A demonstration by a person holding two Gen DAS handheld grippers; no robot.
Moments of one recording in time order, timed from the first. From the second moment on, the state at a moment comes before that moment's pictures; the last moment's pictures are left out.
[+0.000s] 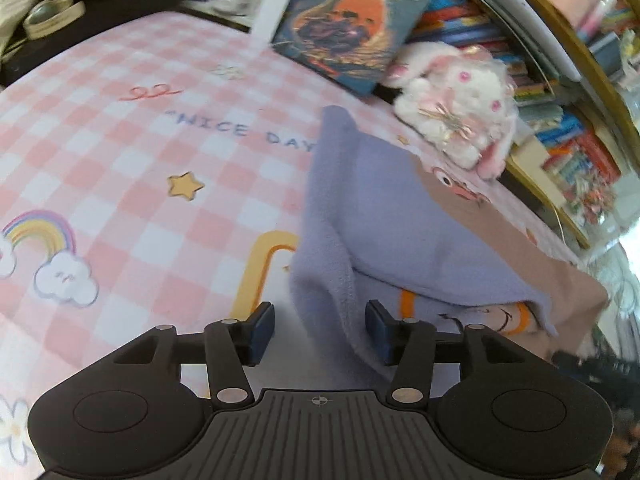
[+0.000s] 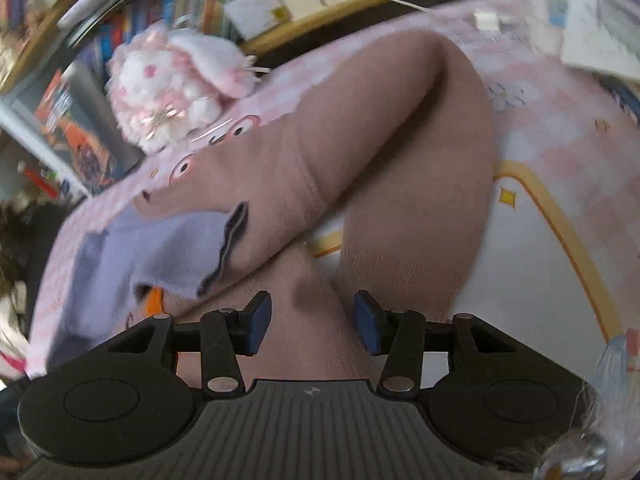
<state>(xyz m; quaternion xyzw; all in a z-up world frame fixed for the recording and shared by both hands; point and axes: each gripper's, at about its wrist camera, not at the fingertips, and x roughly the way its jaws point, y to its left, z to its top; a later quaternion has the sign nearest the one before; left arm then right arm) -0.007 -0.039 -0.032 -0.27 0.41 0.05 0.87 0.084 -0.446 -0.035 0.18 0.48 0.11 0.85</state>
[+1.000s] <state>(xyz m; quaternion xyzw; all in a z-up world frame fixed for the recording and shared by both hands) 0.049 -0.019 -0.038 -0.26 0.42 -0.04 0.87 -0.024 -0.444 -0.008 0.13 0.42 0.04 0.90</state>
